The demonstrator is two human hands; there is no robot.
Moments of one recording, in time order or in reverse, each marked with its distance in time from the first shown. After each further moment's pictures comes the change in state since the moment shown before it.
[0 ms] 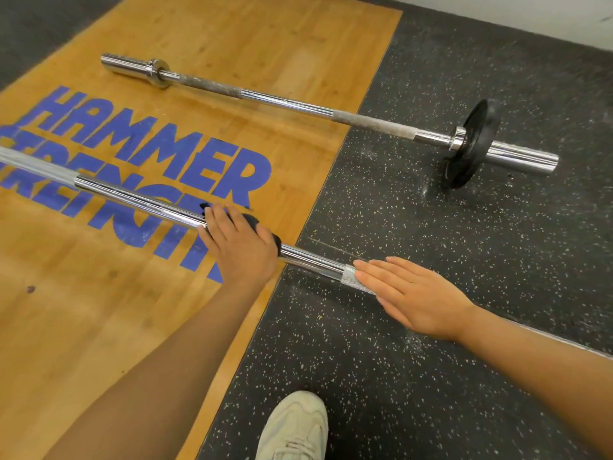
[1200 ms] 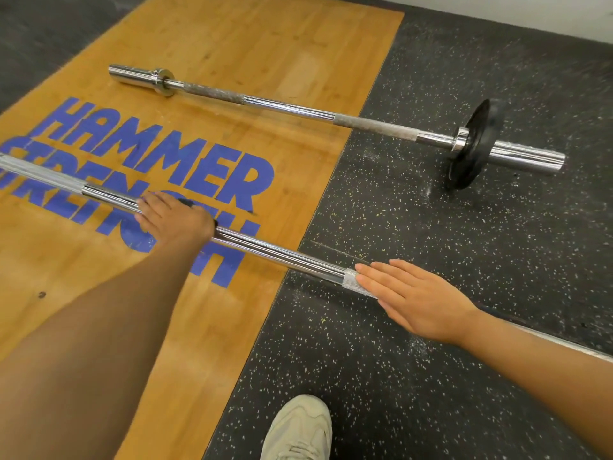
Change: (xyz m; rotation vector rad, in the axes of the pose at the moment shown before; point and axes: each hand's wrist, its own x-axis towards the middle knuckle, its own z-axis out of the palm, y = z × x) left_hand 0.092 -0.053 -0.034 0.144 -0.070 -0.359; right_hand -0.002 0.000 0.005 -0.043 0.028 0.000
